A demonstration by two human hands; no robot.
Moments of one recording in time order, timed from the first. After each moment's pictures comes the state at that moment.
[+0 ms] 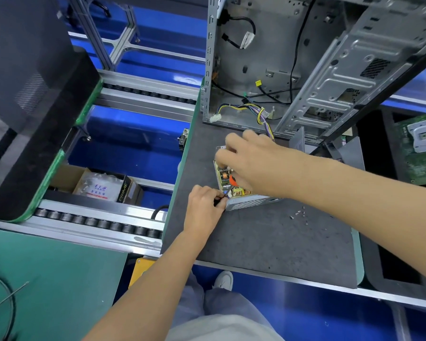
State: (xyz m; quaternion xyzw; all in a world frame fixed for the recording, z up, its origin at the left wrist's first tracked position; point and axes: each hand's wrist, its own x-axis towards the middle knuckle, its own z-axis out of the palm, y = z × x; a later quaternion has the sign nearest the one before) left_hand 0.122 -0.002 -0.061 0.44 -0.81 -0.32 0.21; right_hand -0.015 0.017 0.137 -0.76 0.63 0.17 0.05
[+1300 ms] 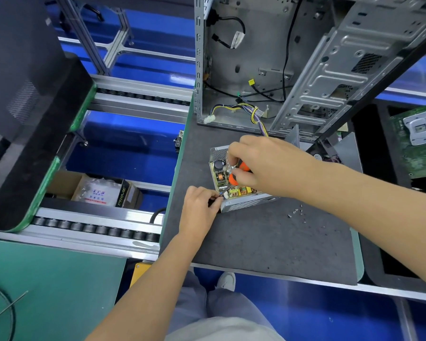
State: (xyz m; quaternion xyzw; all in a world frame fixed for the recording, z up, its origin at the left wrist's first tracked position) left_hand 0.126 -0.006 -0.064 0.43 -0.81 -0.33 0.22; right_hand -0.027 0.031 0.145 -0.70 0.70 0.05 0.13
